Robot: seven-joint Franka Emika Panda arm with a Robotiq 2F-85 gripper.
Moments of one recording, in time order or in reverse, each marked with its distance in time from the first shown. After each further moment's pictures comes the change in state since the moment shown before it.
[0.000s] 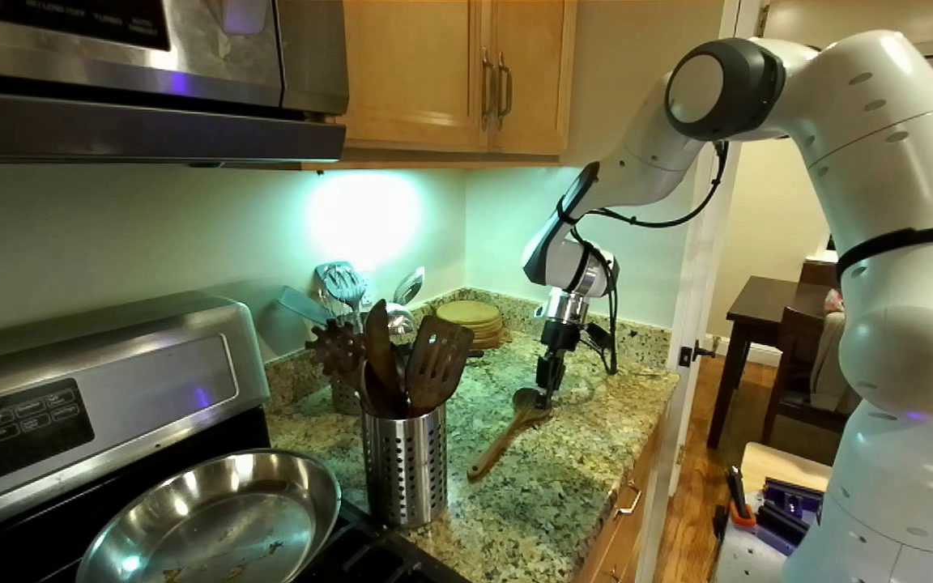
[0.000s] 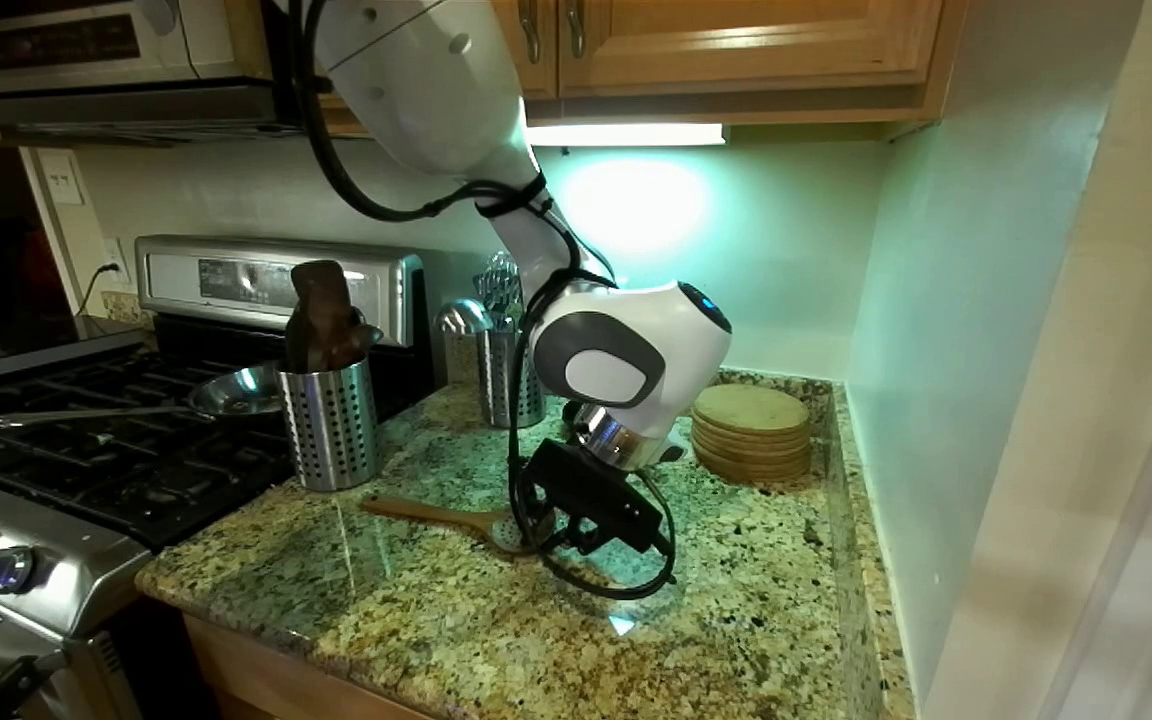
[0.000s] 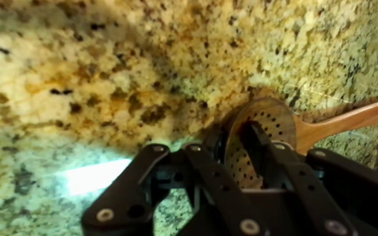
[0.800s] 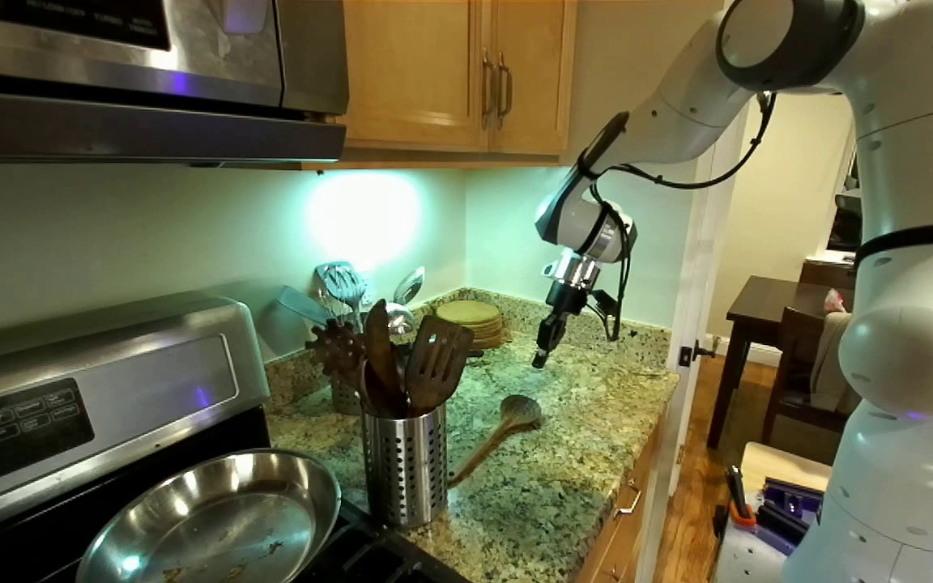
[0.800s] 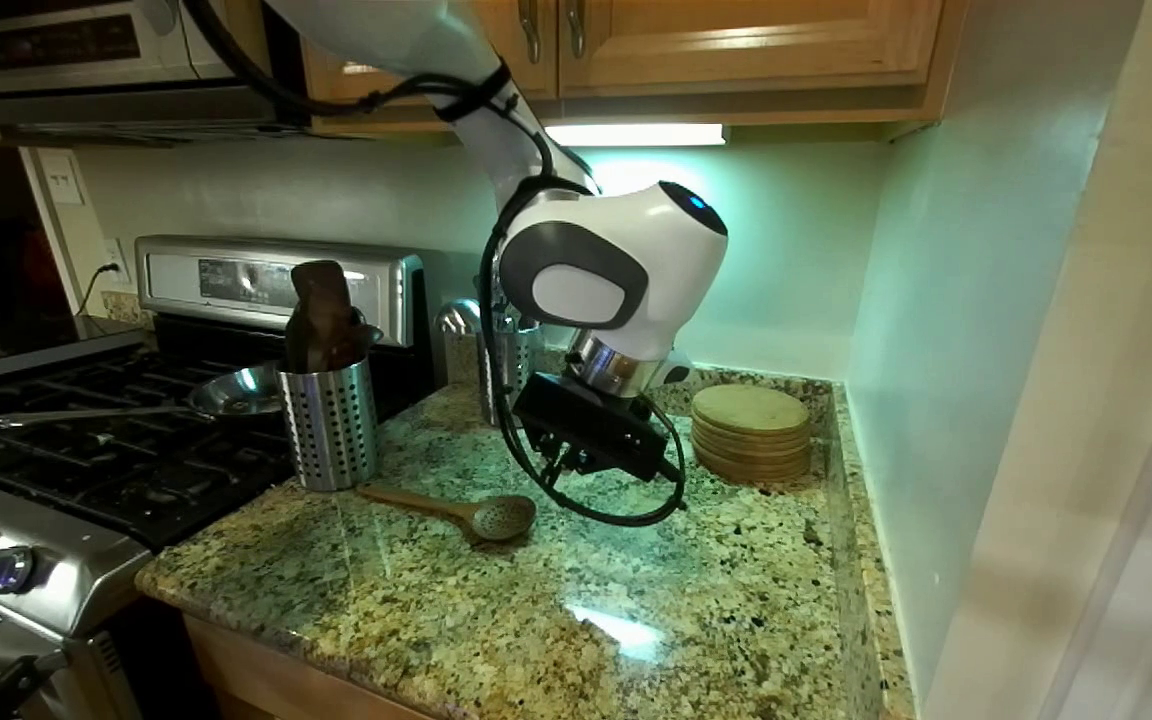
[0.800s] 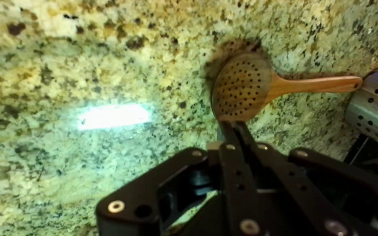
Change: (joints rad) arm 0.000 -0.228 -0.007 -0.124 0.077 0.057 -0.078
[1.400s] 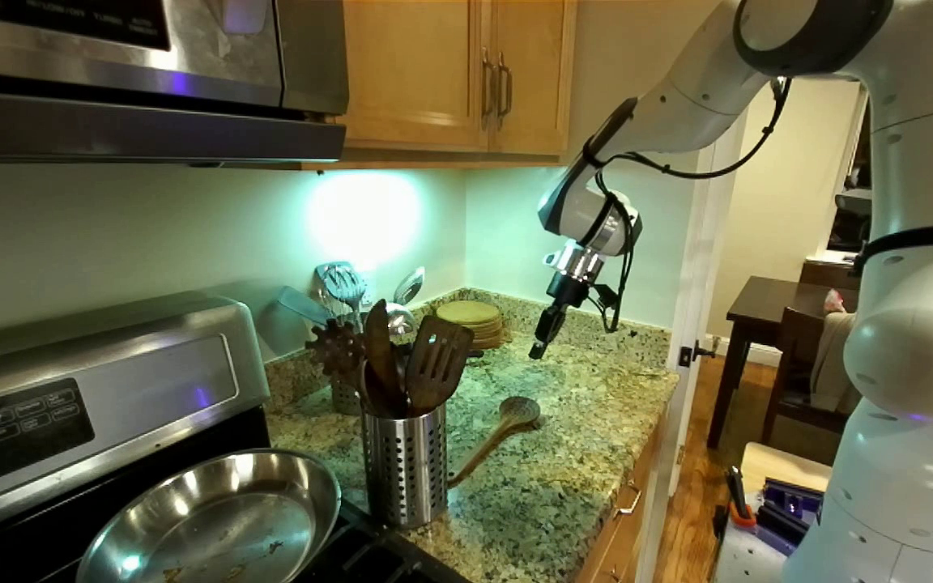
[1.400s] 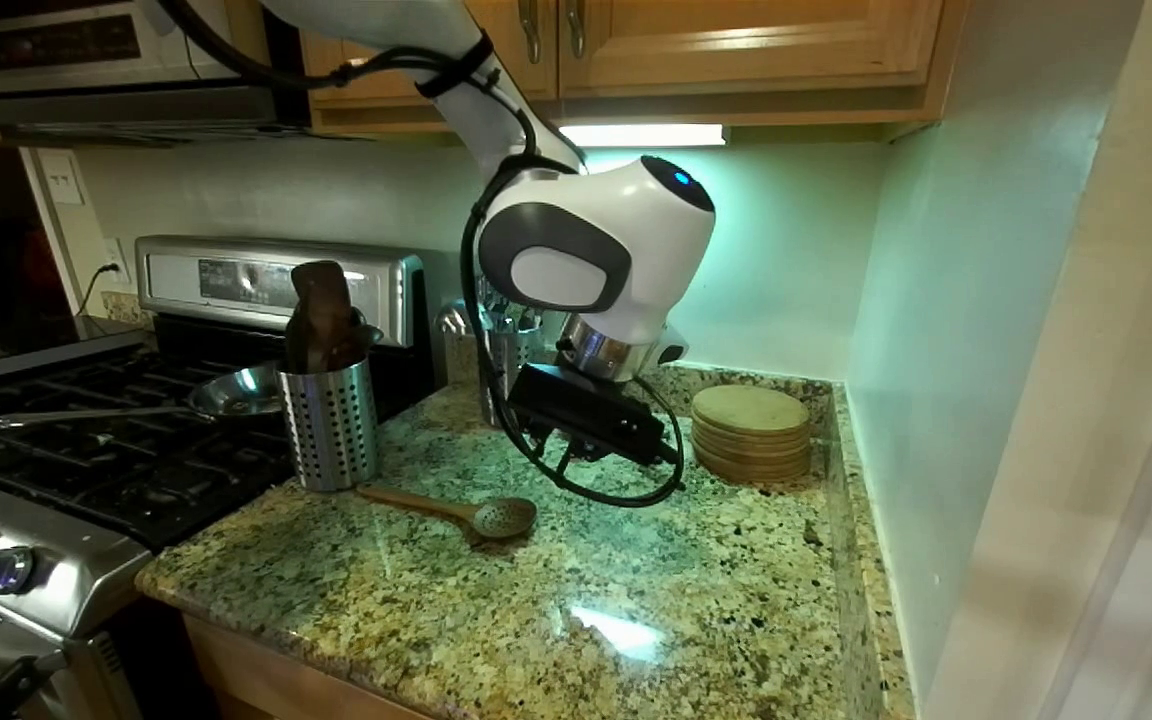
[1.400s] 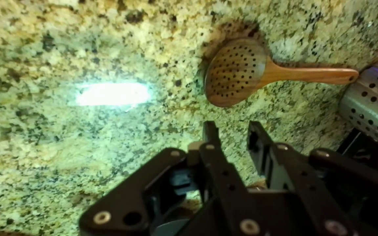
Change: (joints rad) arm 0.043 -0.059 -0.034 -0.043 0.051 0.037 -0.081
